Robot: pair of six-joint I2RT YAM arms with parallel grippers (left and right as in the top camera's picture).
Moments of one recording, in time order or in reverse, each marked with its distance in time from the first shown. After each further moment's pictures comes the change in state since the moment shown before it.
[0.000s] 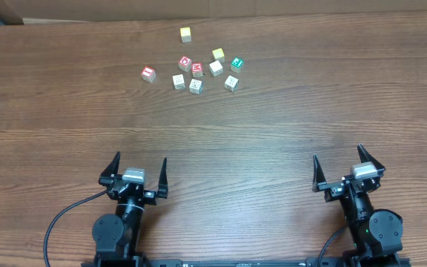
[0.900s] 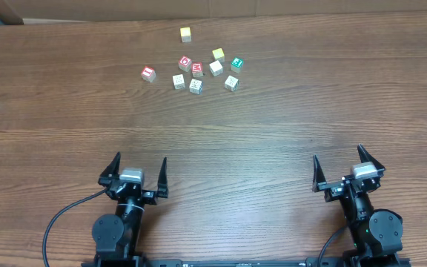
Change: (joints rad) left arm 0.000 0.000 0.000 0.000 0.001 -0.072; right arm 0.000 0.000 0.000 -0.001 0.000 0.000
